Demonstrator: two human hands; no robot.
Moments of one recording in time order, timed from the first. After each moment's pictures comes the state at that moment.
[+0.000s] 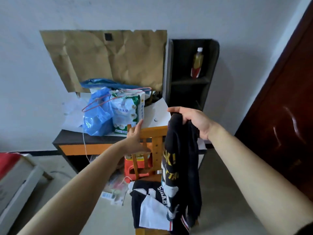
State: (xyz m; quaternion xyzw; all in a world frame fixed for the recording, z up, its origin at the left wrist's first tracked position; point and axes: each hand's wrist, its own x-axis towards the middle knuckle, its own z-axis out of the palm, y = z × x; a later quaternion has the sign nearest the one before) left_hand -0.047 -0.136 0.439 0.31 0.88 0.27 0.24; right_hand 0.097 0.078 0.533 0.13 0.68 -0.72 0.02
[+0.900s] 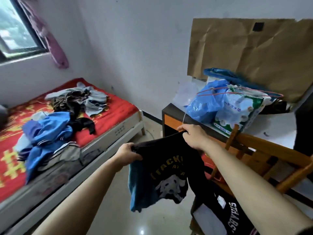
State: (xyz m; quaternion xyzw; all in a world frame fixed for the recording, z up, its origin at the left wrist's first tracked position) left_hand 0.066 -0.508 0.405 -0.15 0.88 0.44 0.10; right_hand -0.030 -0.230 0.443 -0.18 0.93 -0.30 0.09
